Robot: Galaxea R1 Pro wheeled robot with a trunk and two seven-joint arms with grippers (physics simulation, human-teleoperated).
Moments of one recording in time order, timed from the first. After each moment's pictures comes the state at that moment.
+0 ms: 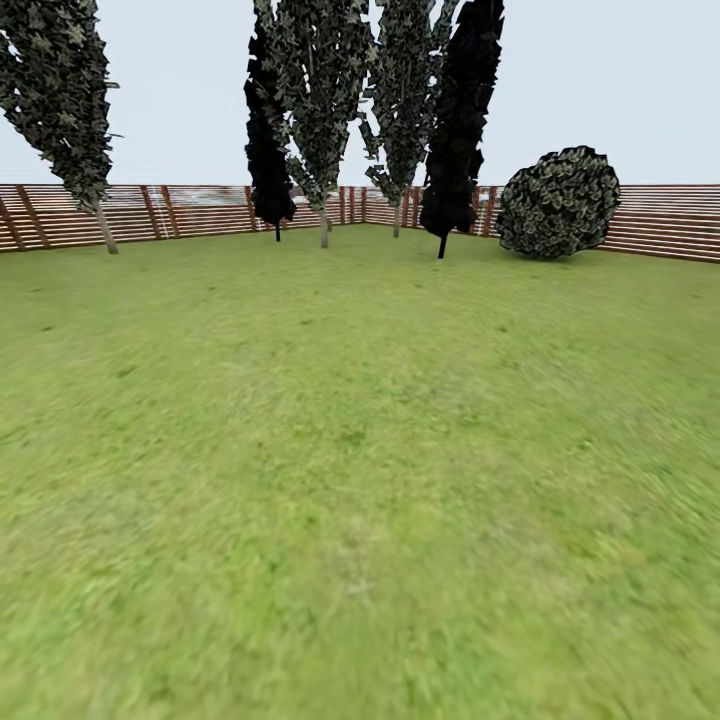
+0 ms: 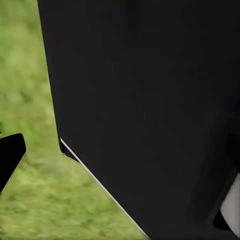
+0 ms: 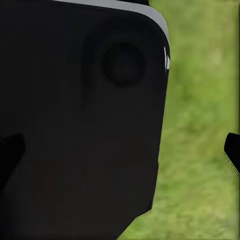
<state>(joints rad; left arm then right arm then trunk) 0.00 -0.02 0.01 -0.01 0.00 0.00 -0.01 -0.06 -0.01 0.00 -0.01 0.04 -0.06 0.00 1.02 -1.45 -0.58</state>
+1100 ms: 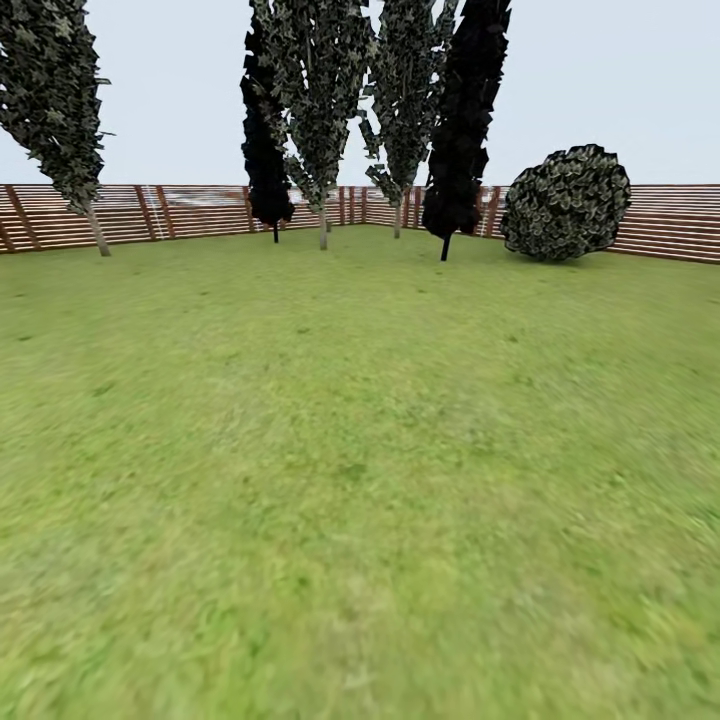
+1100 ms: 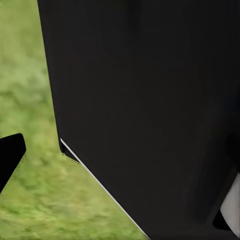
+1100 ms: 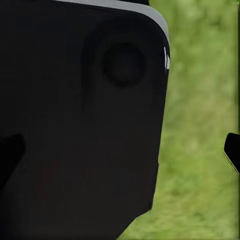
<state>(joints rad) 0.00 -0.02 0.01 -0.01 0.00 0.00 -0.01 -0.06 -0.01 0.00 -0.01 0.04 -0.06 0.00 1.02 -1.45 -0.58</state>
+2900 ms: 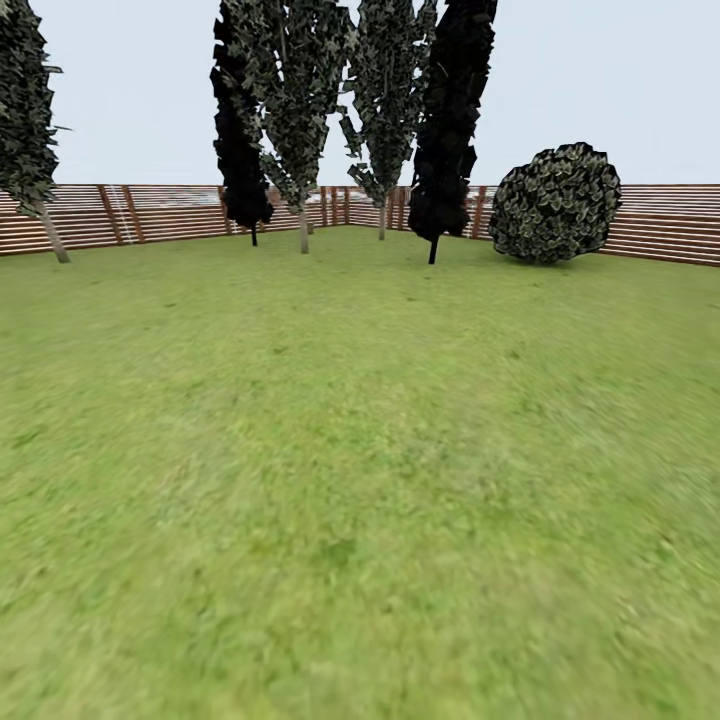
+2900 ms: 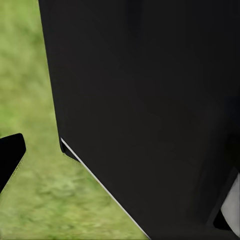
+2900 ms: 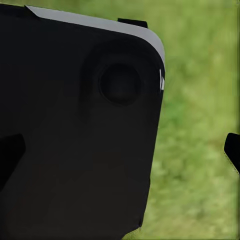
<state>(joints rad) 0.00 -0.02 0.01 -0.01 0.00 0.00 -0.01 -0.06 -0.01 0.03 -0.01 0.07 -0.12 -0.01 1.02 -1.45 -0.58</state>
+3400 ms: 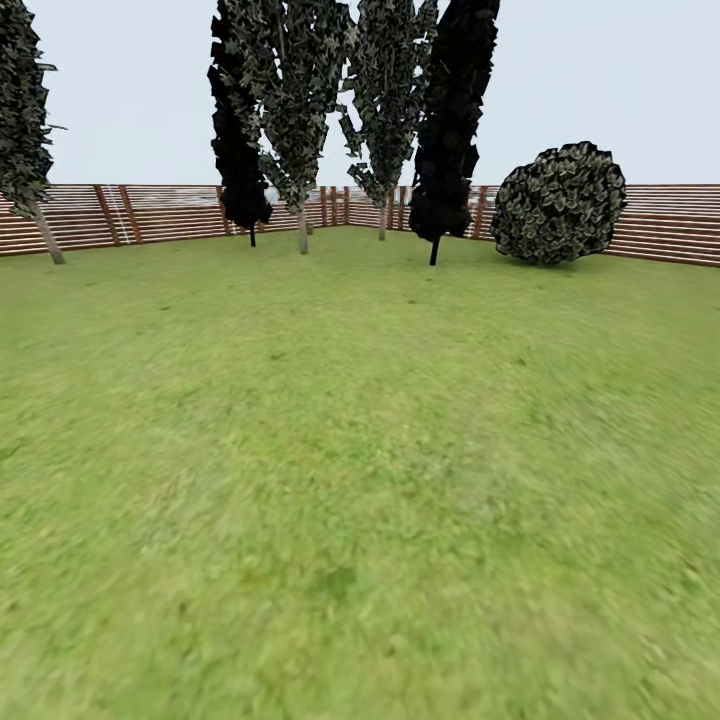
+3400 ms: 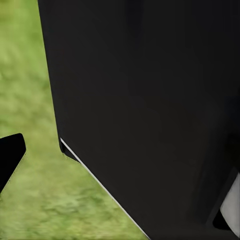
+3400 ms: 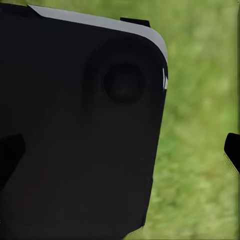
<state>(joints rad) 0.00 -0.02 0.01 -0.01 0.00 0.00 -0.01 -0.06 -0.01 0.03 -0.01 0.07 -0.12 -0.01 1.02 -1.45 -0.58</state>
